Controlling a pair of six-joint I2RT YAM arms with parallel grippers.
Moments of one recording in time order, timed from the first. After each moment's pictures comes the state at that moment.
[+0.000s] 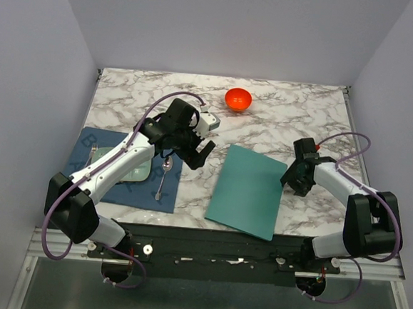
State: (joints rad) left arm -0.58 1.42 1.25 -0.74 0.24 0.17; right arm 0.18 1.43 0.75 -0.58 0.19 0.76
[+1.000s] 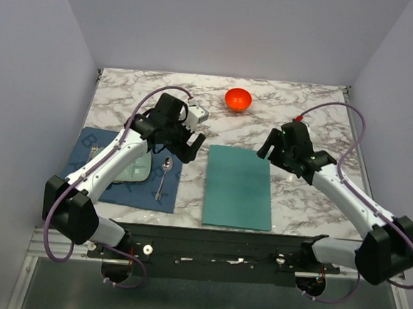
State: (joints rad) left arm -0.48 1.40 1.25 -0.76 0.24 0.18; right arm 0.45 1.23 0.92 -0.47 0.15 0.69
